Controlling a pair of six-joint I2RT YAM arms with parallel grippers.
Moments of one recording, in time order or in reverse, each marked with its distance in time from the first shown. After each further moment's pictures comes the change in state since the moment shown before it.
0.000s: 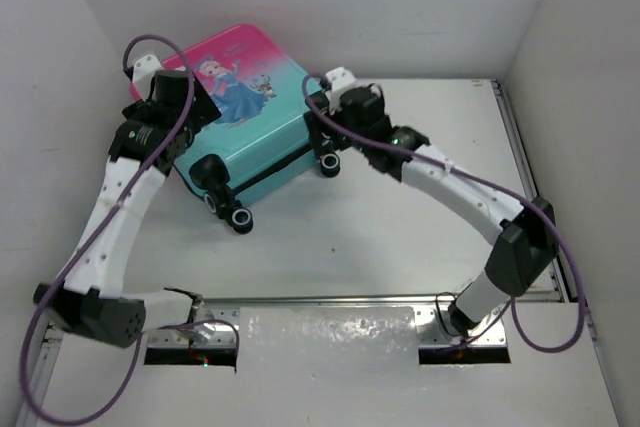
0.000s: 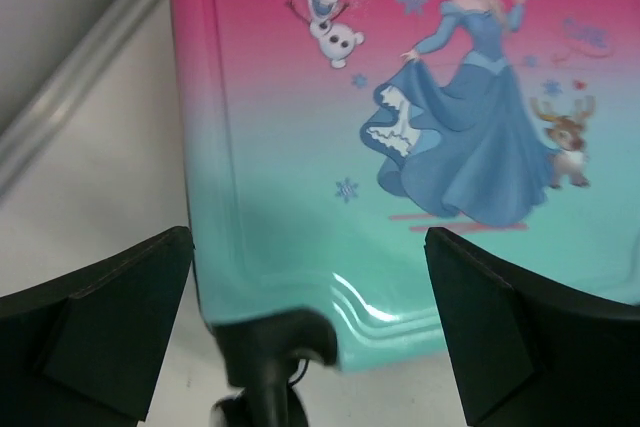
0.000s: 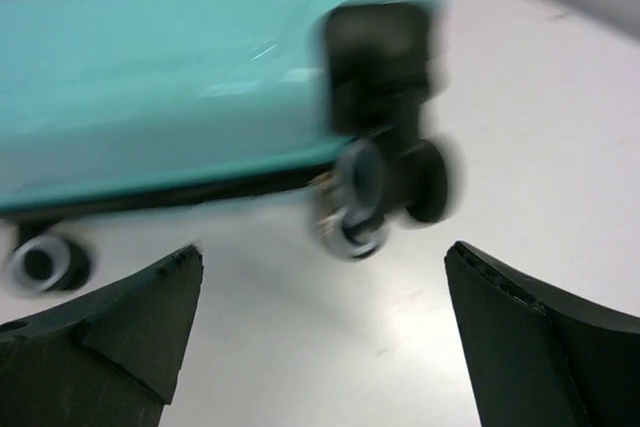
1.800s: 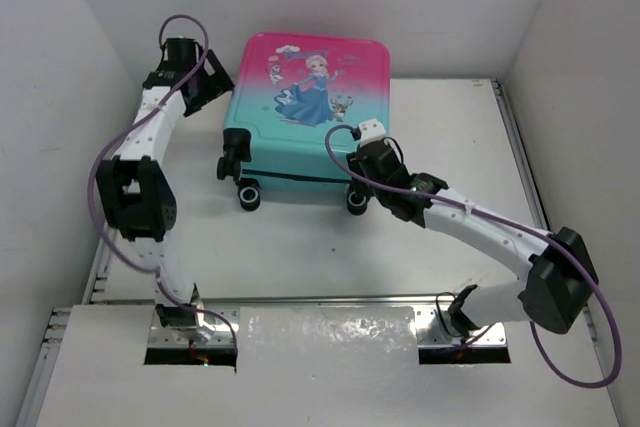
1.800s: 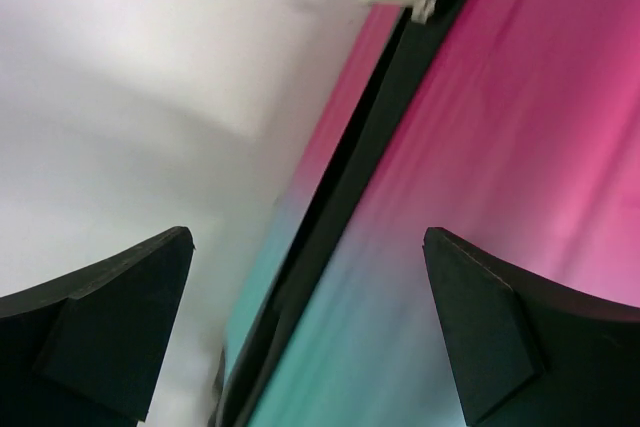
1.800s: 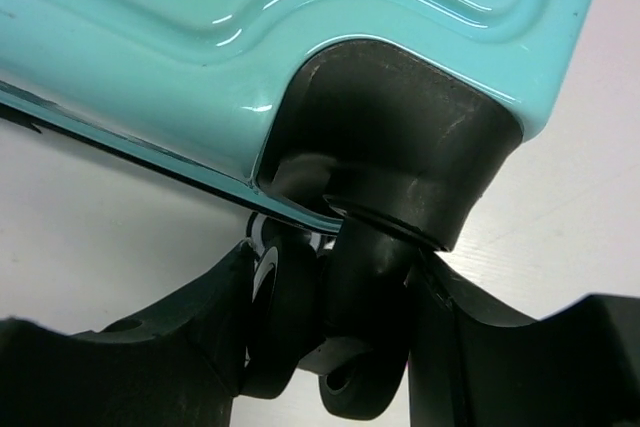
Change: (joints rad) left arm 0.275 0.798 0.383 0.246 0.620 0.076; right arm -0.006 -0.255 -0.430 -0.008 0.241 0.109
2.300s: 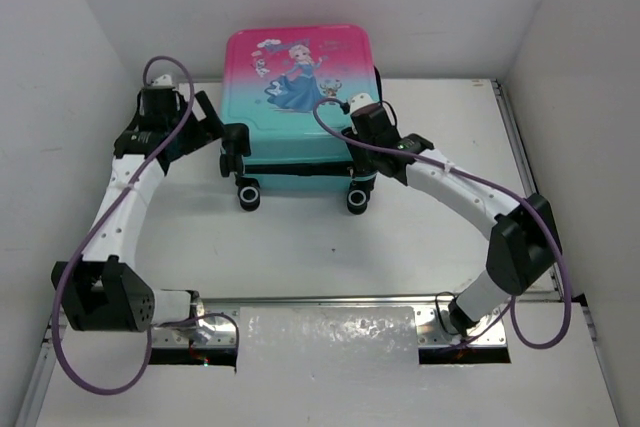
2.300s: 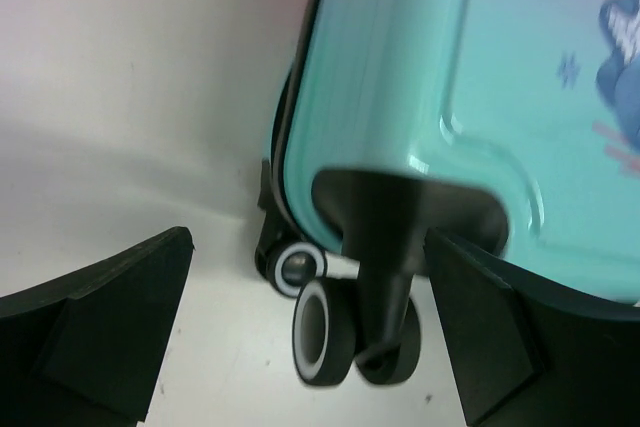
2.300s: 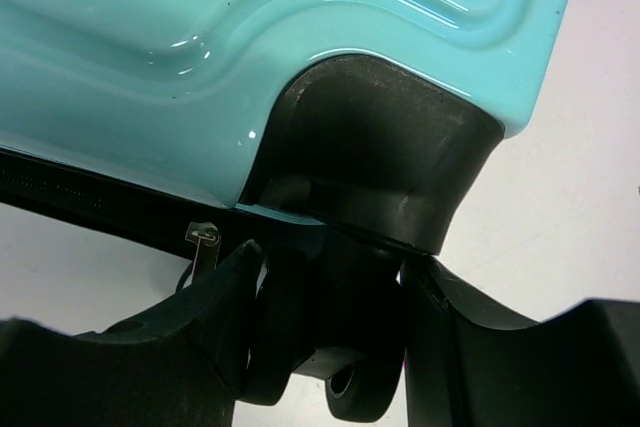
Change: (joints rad) left arm -0.012 -0.672 -0.598 0.013 0.025 0.051; right arm -0.136 0.260 0.333 -0.154 -0.076 -0.224
